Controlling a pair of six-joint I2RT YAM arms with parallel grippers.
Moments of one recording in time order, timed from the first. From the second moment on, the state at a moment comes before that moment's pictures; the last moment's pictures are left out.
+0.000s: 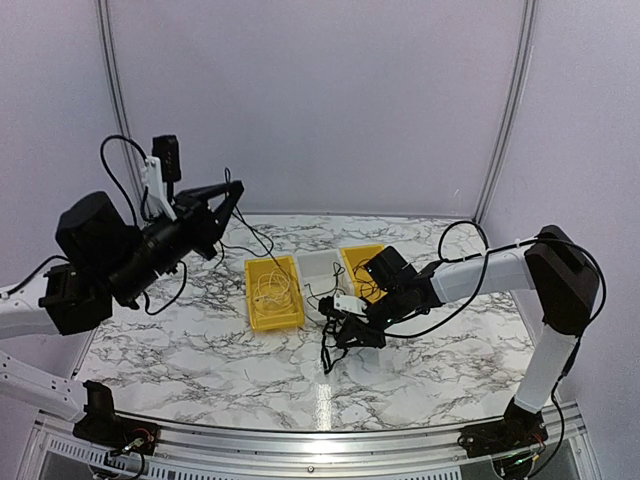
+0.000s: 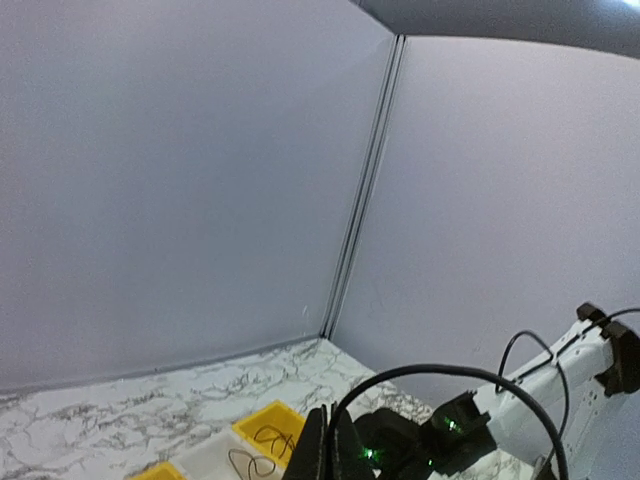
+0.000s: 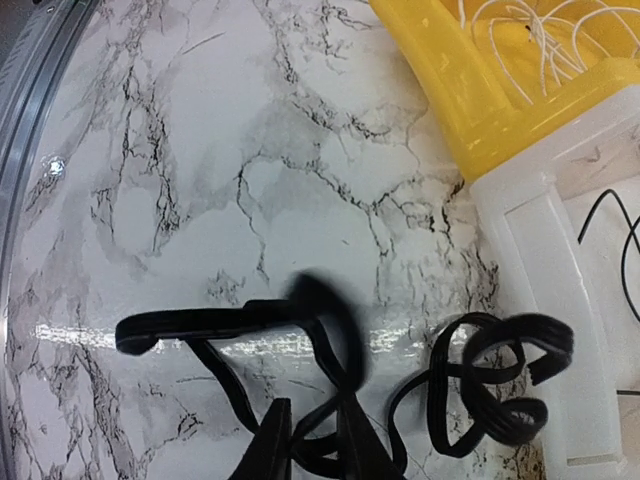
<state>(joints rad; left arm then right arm) -1.14 1.01 0.91 0.30 -0.41 -0.18 0.75 1.79 1.01 -0.26 -0.57 -0.59</state>
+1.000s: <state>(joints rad) -1.09 1.38 1.27 0.03 -0.33 -0.07 0.44 1.18 0.90 -0.50 -0.63 -0.63</state>
